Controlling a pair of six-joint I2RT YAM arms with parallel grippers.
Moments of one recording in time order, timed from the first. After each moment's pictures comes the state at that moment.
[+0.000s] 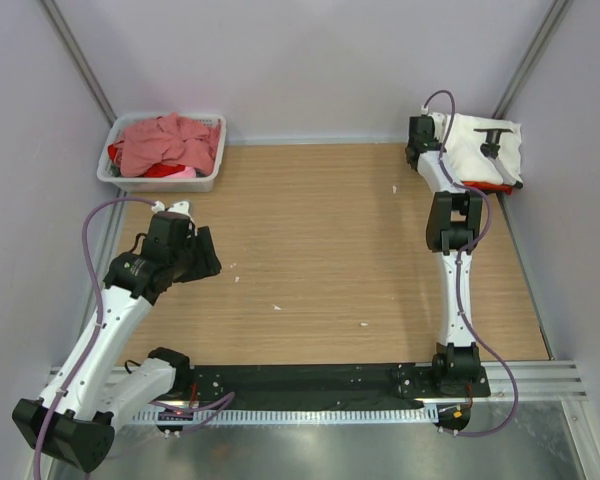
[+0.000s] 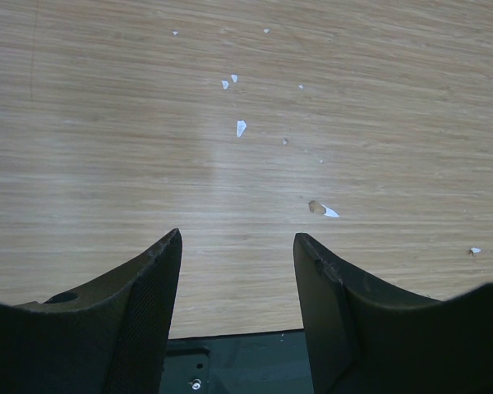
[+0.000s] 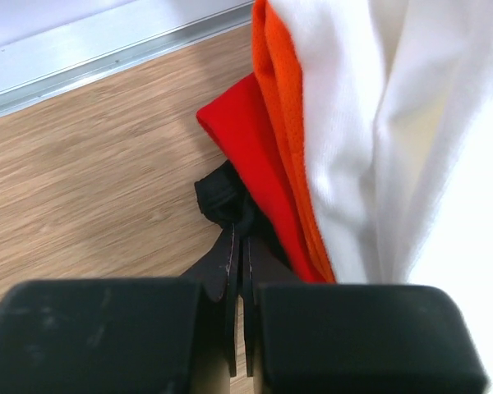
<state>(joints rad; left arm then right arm) -0.33 0.92 0.97 -0.92 -0.08 -0.47 0.02 2.67 2.37 -0.41 0.43 0.16</state>
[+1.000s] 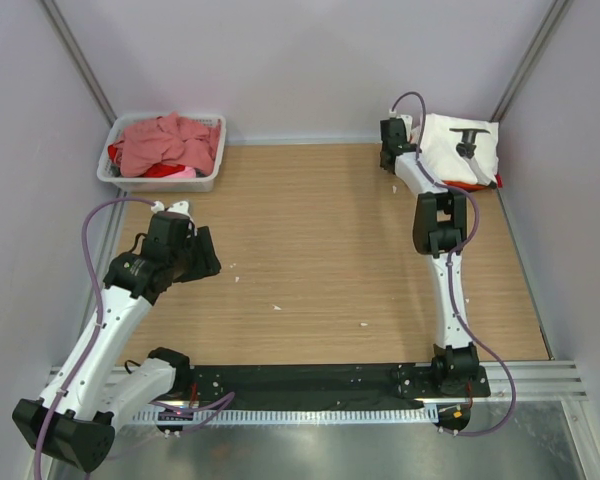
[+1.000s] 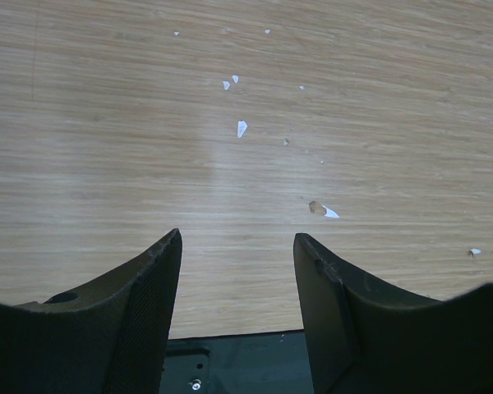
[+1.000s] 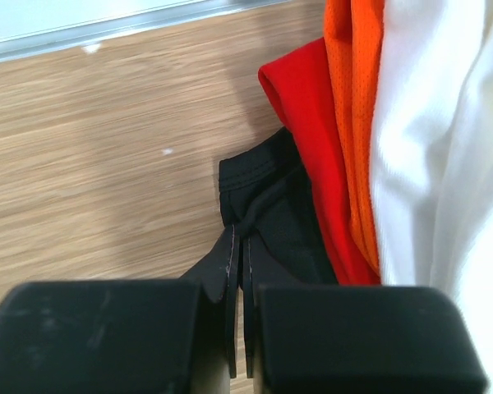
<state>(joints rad) -0.33 0.92 0.97 -0.92 -0.08 -0.47 0.14 2.61 2.28 -0.41 0.38 0.18</state>
